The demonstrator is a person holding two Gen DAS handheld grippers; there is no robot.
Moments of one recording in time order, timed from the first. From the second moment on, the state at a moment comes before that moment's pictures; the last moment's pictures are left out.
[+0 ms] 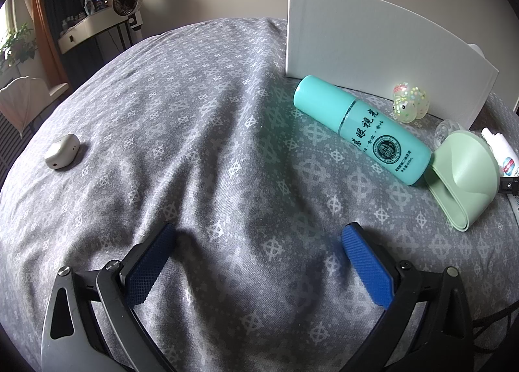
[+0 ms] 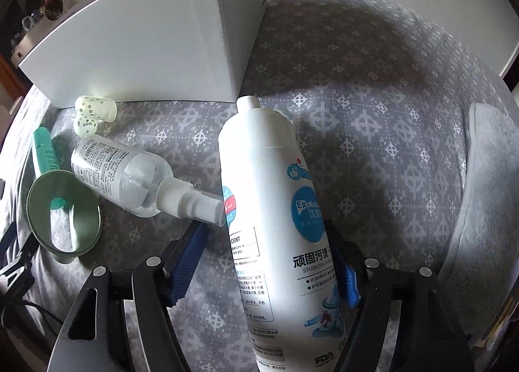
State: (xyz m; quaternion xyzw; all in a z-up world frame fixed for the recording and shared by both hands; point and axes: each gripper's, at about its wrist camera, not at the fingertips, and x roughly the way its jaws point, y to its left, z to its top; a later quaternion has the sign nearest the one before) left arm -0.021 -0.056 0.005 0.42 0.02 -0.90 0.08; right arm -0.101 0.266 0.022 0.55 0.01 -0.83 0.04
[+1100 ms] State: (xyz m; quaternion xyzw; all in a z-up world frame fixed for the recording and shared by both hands) left arm -0.021 -0.056 0.005 0.42 0.02 -0.90 0.08; right arm -0.104 0.304 0.031 0.53 -0.14 -0.83 0.06
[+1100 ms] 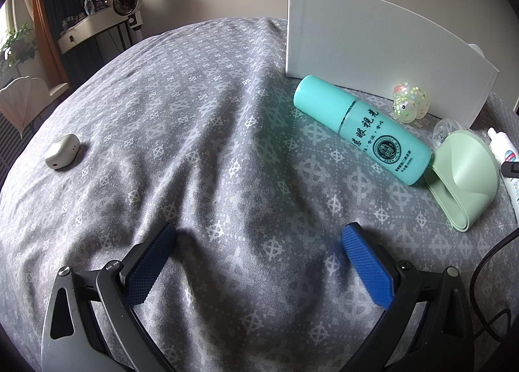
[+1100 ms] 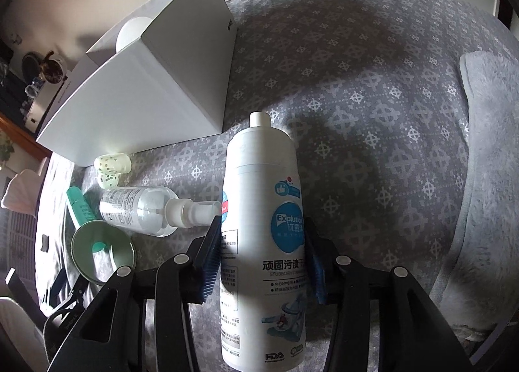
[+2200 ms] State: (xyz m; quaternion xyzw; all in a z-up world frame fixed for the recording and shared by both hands) left arm -0.021 -0.056 0.005 0.42 0.02 -0.90 0.08; right arm -0.099 0.297 0.029 0.53 -0.10 -0.84 0.06
